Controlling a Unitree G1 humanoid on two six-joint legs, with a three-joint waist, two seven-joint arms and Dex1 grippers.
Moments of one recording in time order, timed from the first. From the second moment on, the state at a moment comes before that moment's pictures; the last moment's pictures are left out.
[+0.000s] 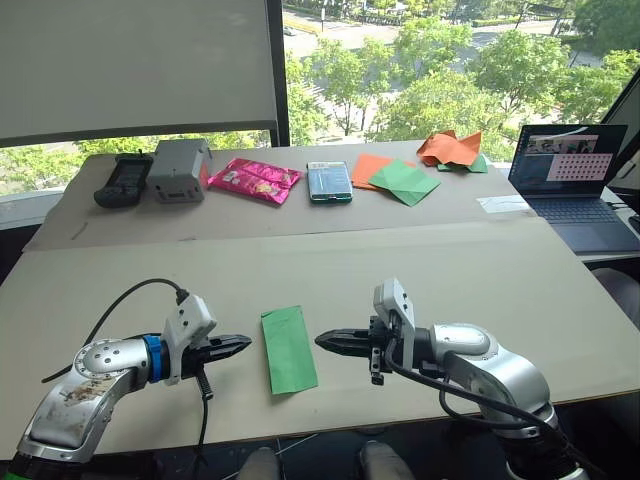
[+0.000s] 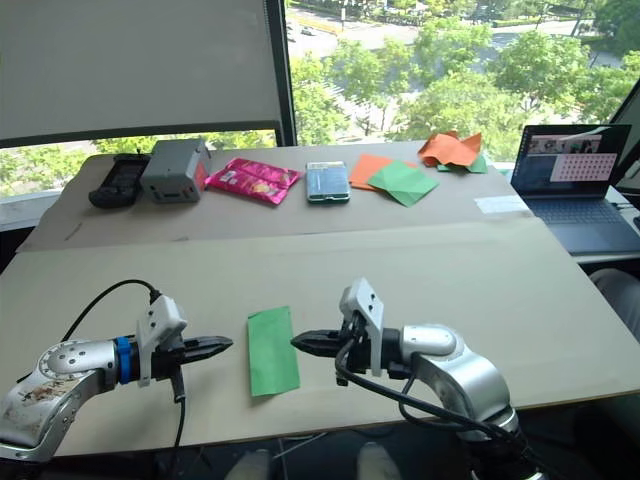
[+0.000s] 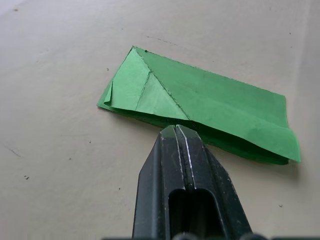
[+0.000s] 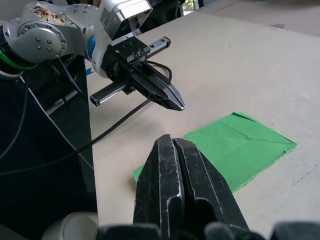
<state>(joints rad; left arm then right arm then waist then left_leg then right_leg) 0.06 0.79 0.08 -0.34 -0.41 0.51 -0.97 -0.20 -0.40 0.17 -0.50 0.48 0.79 0.91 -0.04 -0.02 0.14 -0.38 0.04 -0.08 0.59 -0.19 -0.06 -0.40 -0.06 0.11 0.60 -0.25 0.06</state>
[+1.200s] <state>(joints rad) -0.16 0.61 -0.16 -0.18 -0.30 0.46 -0.93 -0.37 -0.43 0.36 -0.30 0.33 0.81 0.62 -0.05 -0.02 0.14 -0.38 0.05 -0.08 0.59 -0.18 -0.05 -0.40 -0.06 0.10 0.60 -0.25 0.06</state>
